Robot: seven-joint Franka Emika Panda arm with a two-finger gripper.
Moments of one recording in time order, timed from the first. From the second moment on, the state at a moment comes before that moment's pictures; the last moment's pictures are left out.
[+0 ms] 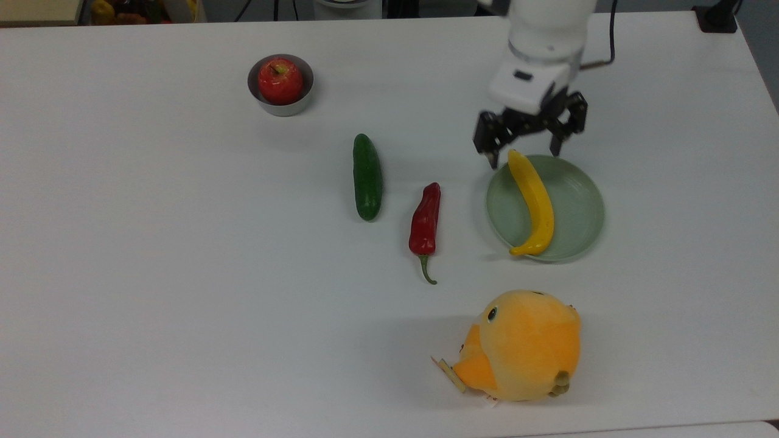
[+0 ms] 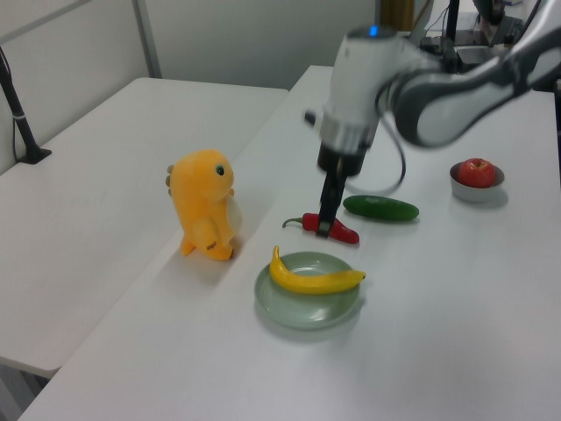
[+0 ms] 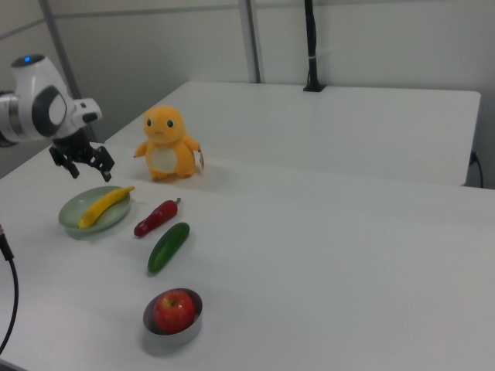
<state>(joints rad) 0.38 0.38 0.12 -1.60 -0.06 2.19 0.26</state>
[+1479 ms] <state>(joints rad) 0.16 -0.03 -0.10 -1.66 0.02 1.72 0.05</state>
